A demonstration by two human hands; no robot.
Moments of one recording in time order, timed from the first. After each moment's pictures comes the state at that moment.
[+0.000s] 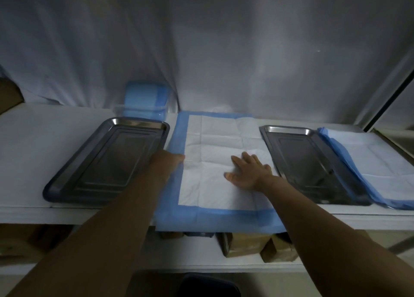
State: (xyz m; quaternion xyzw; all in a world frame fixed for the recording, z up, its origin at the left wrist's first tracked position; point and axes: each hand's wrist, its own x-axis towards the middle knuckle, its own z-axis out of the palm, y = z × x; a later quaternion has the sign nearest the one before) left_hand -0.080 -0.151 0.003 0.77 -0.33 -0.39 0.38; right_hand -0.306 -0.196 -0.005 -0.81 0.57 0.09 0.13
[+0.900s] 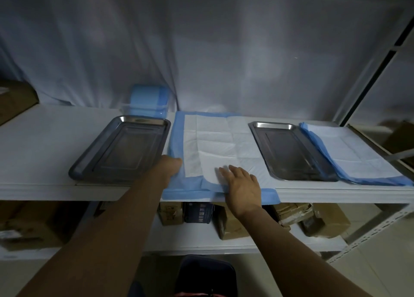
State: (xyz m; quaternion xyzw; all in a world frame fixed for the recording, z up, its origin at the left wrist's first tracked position) left_hand -0.106 -0.074 0.019 0.76 -0.34 -0.43 0.35; right_hand -0.303 -0.058 -0.009 -0.82 0.57 -0.07 0.02
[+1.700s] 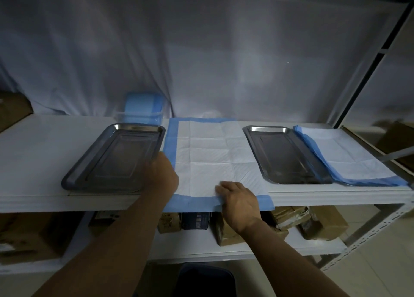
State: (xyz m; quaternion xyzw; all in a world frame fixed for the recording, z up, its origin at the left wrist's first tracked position) left_hand -0.121 -0.059 0.019 0.85 -0.50 -0.04 0.17; right_hand -0.318 -0.047 -0.015 -0.85 0.53 -0.07 0.03
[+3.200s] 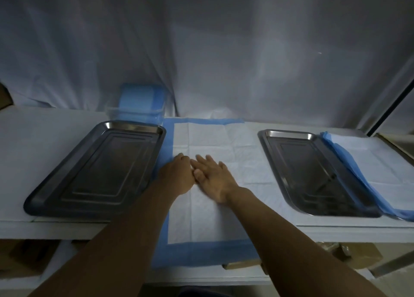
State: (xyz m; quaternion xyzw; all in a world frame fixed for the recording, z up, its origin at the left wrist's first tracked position) left_hand -0.107 -0.159 -0.012 0.75 -0.63 -0.15 0.10; right_hand -0.232 -0.182 -0.018 -0.87 0.46 -0.02 0.18
